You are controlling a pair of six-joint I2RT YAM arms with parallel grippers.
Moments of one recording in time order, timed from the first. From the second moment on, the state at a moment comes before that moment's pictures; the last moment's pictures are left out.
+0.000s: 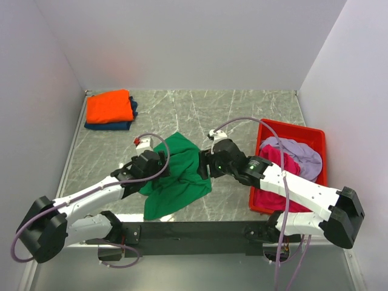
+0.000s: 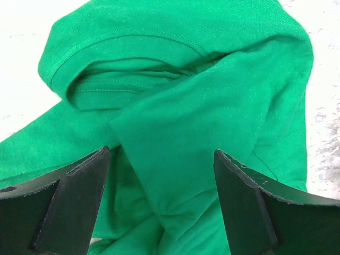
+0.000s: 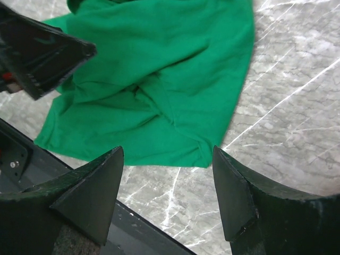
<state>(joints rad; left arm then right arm) -0.71 1.10 0.55 -0.21 -0.36 -0.77 0.89 1.17 0.88 -0.42 0.11 0.50</state>
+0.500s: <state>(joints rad) -0.70 1.13 0.49 -0.11 -0.27 -0.79 0.93 1.27 0.89 -0.42 0.13 0.50</state>
